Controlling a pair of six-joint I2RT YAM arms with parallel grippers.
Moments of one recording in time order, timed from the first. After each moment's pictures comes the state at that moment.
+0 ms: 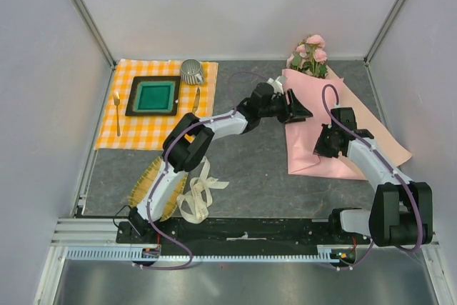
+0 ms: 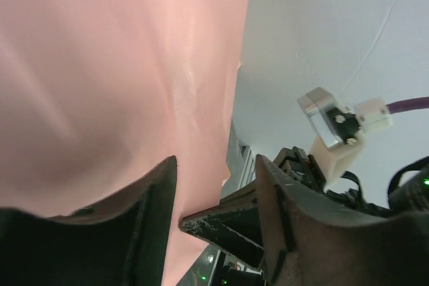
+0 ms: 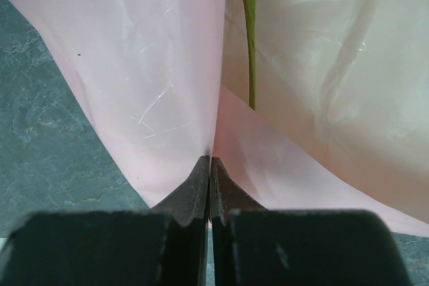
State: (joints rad) left arm -0.80 2.40 1.77 0.40 0.51 -1.13; right arm 0.04 1.26 0.75 -0.54 -0.06 0.45
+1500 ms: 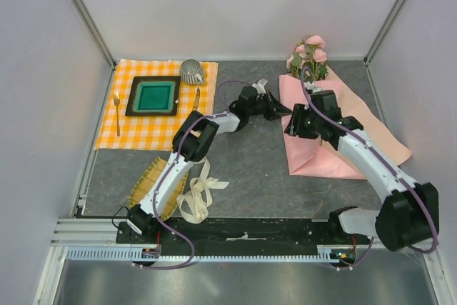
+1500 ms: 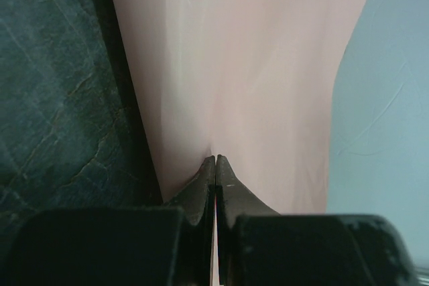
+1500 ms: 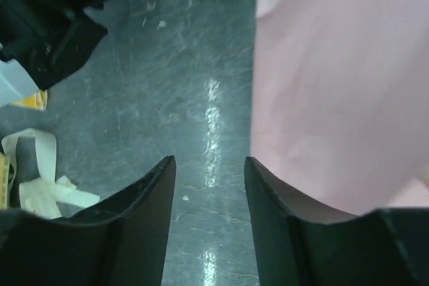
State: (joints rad) left arm -0.65 2.73 1.96 0.58 0.60 -1.27; right arm 0.29 1.22 0.99 -0.57 -0.04 0.41
